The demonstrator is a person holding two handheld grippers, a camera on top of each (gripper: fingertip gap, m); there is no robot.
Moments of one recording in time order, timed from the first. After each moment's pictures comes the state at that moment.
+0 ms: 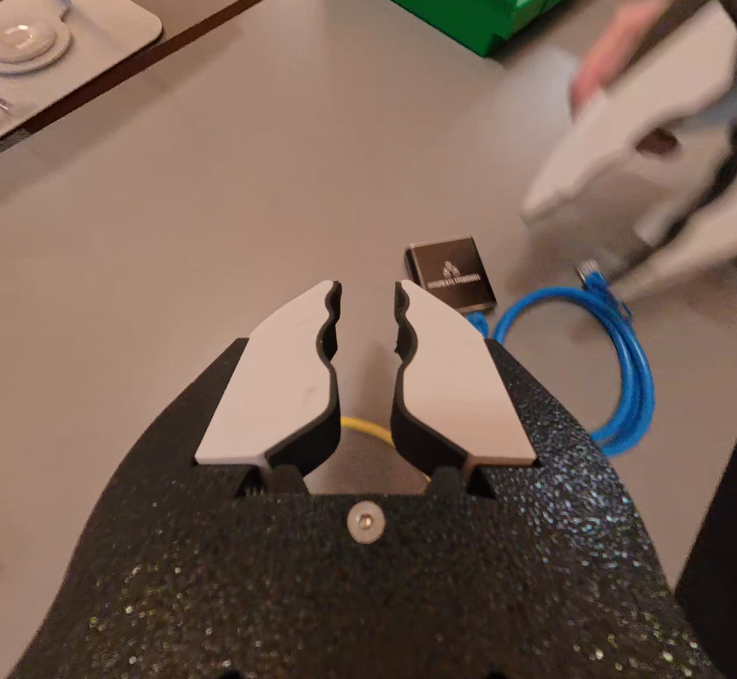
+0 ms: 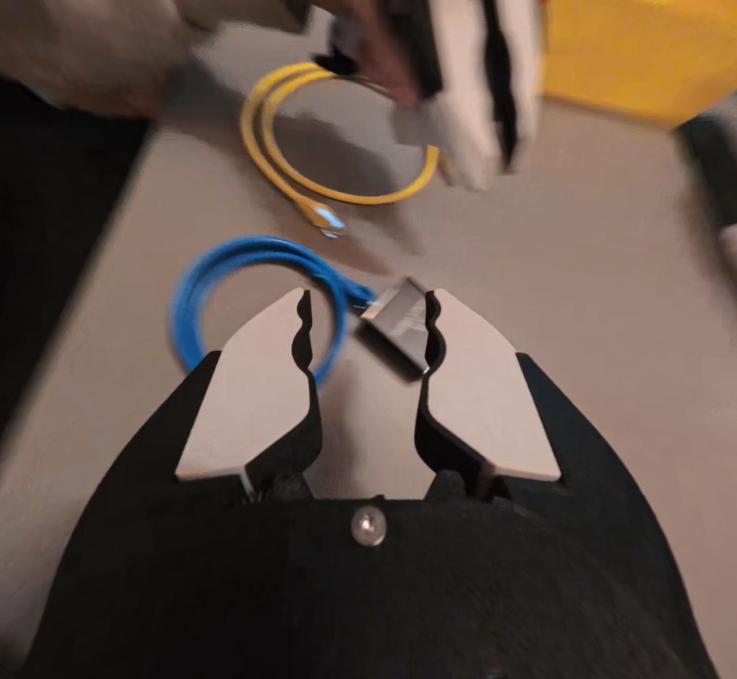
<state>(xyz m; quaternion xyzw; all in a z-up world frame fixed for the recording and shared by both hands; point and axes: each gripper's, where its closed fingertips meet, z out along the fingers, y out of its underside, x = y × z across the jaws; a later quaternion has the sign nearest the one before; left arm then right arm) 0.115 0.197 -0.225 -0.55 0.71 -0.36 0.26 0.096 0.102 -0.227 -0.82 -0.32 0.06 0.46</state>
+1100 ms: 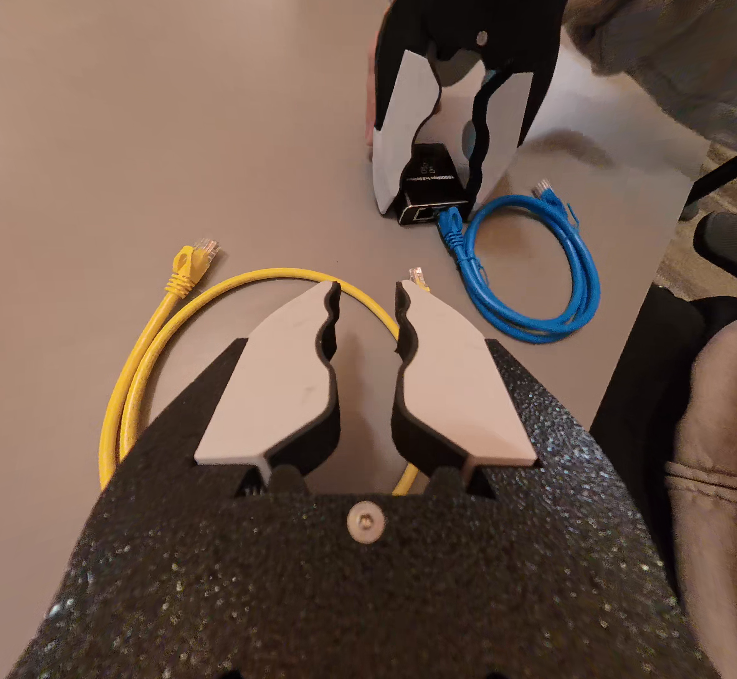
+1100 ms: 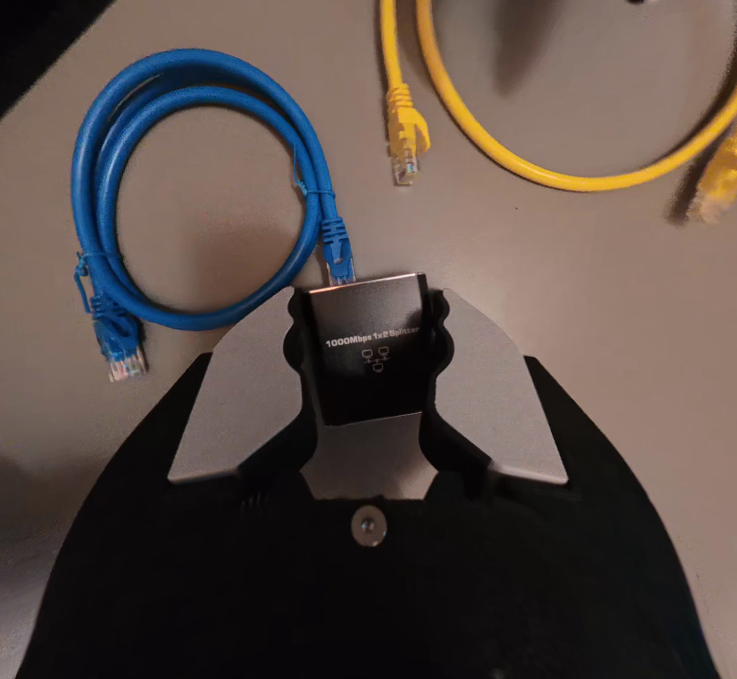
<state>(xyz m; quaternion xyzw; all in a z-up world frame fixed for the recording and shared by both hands) 0.017 0.205 -0.254 -0.56 0.68 -0.42 0.20 0.080 0.130 -0.310 -0.75 -0.61 0.17 0.22</state>
